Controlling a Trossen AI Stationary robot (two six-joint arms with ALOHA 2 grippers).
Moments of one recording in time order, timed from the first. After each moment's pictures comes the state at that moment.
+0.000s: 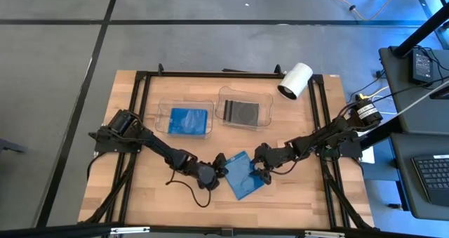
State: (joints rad) left arm -0.43 1.98 0.90 0.29 -0.36 0.72; right arm 0.37 1.63 0.52 0.36 0.06 0.64
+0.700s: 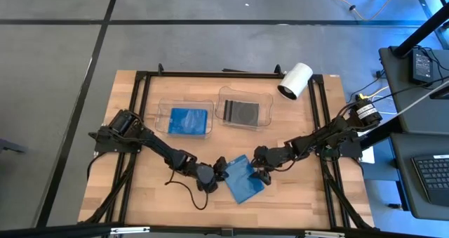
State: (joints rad) left arm -0.40 1.99 0.90 0.35 -0.30 0.78; right arm 0.37 1.64 0.52 0.39 -0.02 0.75
